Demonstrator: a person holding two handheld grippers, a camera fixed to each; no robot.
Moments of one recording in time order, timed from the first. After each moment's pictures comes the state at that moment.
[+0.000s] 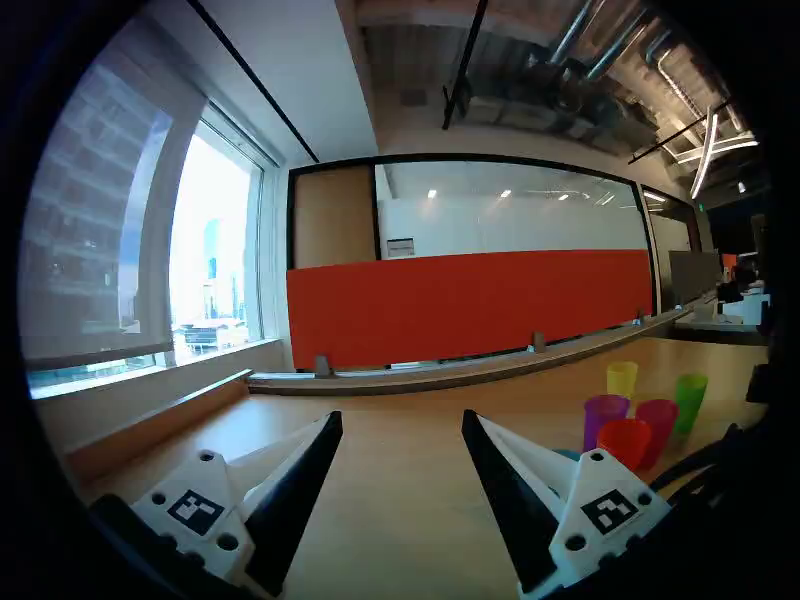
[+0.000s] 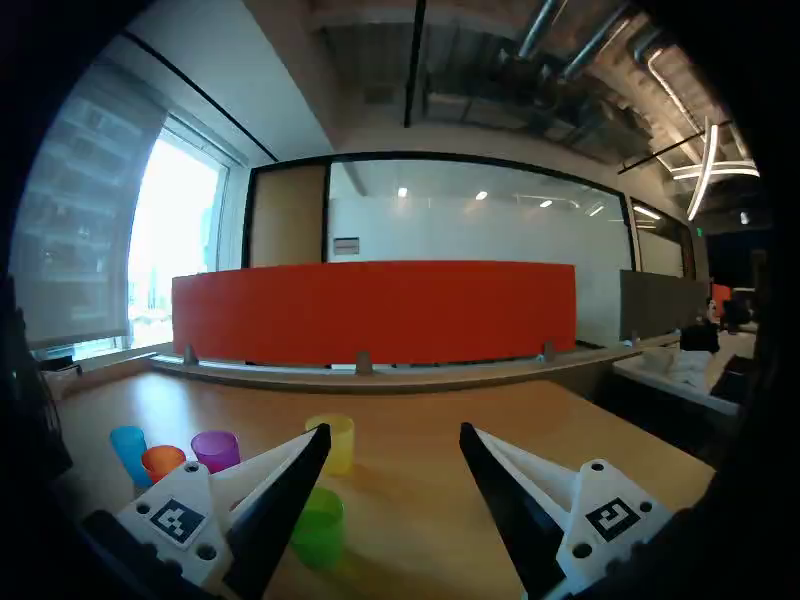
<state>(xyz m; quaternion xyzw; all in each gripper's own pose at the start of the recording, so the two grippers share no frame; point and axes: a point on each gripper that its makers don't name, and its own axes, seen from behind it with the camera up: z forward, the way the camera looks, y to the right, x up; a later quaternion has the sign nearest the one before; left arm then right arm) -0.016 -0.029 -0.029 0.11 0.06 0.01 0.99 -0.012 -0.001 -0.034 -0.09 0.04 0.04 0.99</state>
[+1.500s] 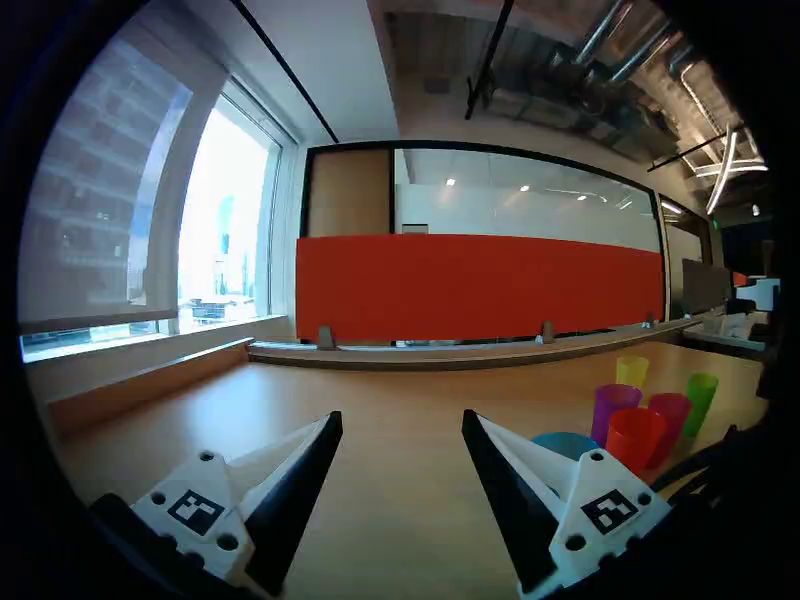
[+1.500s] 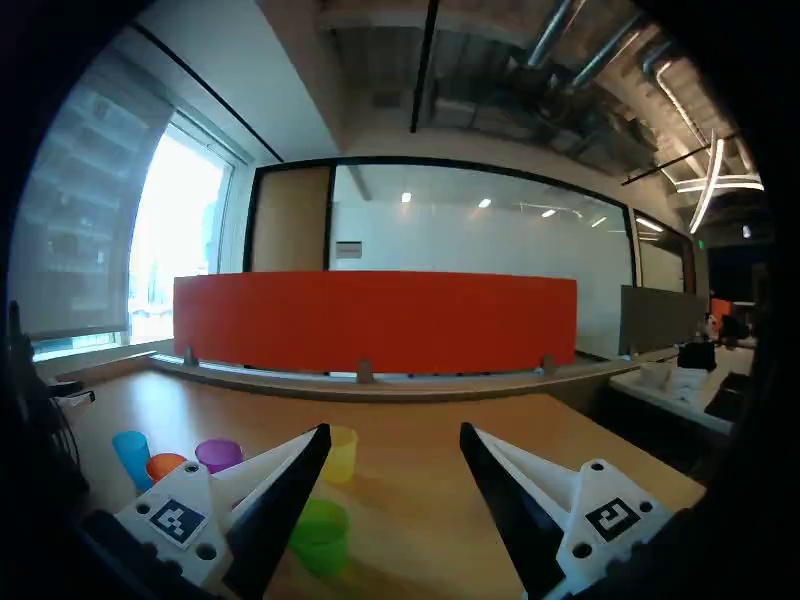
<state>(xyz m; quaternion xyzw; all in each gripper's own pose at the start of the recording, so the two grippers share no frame) -0.057 -0.028 -0.008 0.13 0.04 -0.03 0.99 0.009 -0.007 -0.039 -0.09 0.04 0.03 0.99</state>
